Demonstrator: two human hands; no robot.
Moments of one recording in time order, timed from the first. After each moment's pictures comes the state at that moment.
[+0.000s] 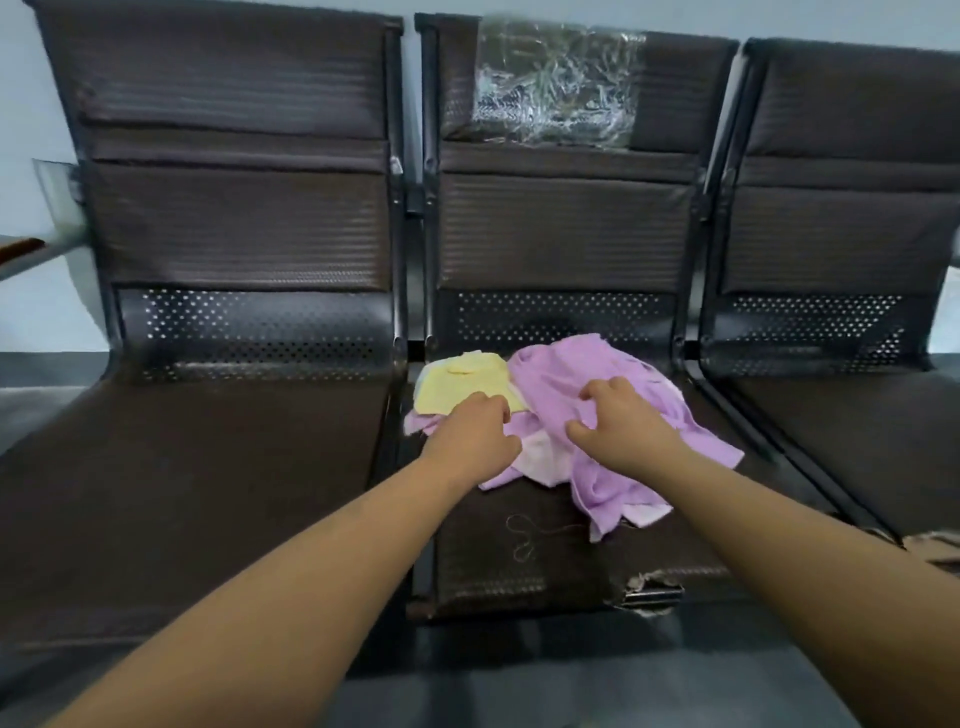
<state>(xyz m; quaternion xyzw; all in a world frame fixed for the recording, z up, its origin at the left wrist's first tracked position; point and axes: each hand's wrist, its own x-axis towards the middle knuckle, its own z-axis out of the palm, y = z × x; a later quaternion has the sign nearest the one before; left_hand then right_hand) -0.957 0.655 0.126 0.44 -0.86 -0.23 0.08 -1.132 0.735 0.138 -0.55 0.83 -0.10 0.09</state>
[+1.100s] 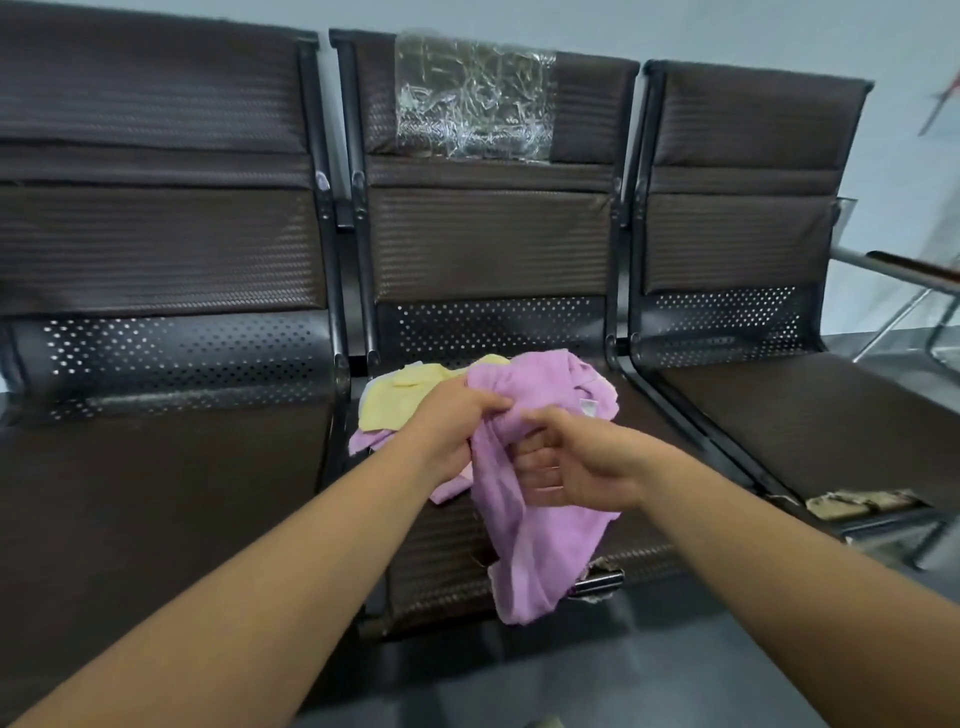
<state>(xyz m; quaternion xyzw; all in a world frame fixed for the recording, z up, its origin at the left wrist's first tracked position) -0.999 0.675 0.159 0.35 -0.50 -0.75 0.26 -1.124 0.781 0.169 -0.25 0.62 -0.42 0.61</state>
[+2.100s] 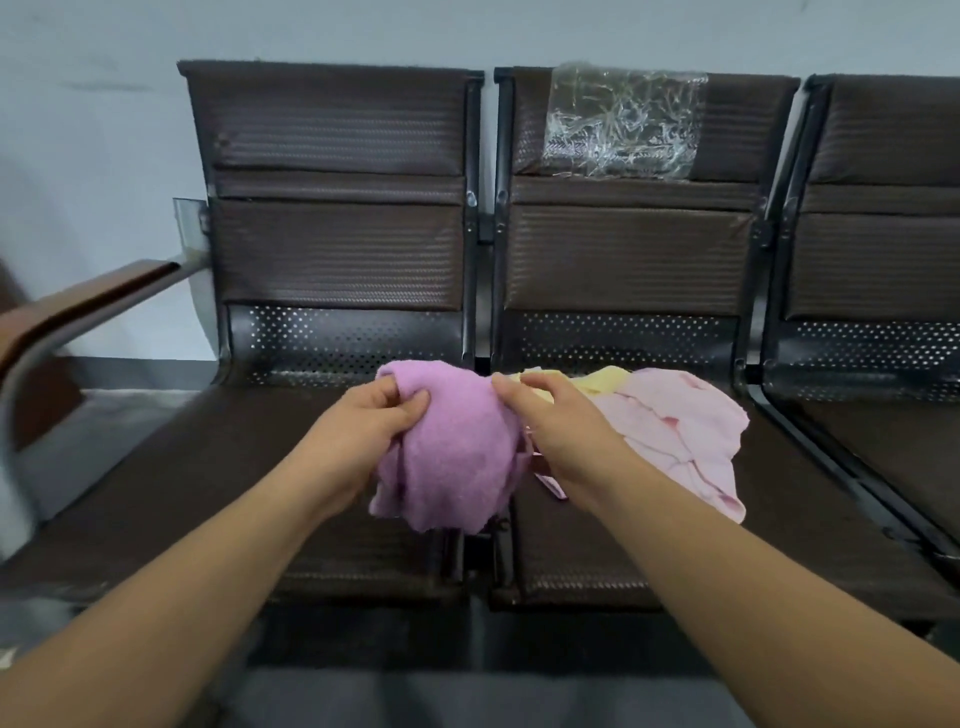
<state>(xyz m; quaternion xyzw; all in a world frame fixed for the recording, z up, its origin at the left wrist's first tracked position) -0.769 0.675 0.199 0.43 -0.60 -0.58 0.36 -0.957 0.734 0.197 -0.38 0.63 -0.51 0.44</state>
